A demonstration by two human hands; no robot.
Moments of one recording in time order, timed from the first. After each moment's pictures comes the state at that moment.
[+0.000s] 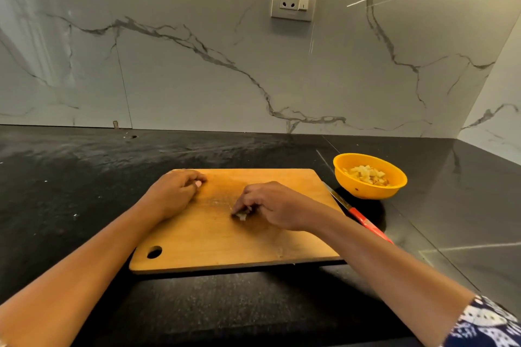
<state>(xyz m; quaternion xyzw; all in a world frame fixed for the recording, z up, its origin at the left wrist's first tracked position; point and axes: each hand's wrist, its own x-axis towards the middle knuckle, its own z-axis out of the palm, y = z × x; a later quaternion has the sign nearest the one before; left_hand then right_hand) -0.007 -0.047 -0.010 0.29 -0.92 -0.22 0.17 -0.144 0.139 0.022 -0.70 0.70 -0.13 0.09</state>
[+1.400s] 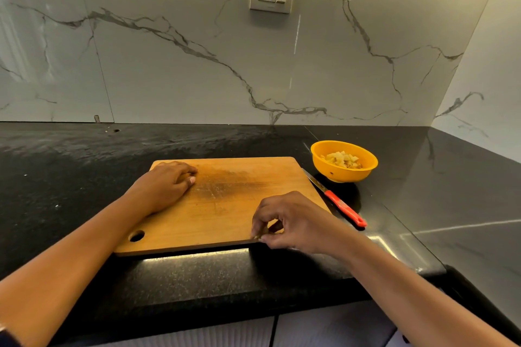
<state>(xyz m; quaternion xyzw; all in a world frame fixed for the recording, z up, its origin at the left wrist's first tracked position) -0.010 -0.039 -0.013 0.25 -0.95 -0.12 0.11 -0.136 0.224 0.003 -0.70 0.66 -0.26 0.08</state>
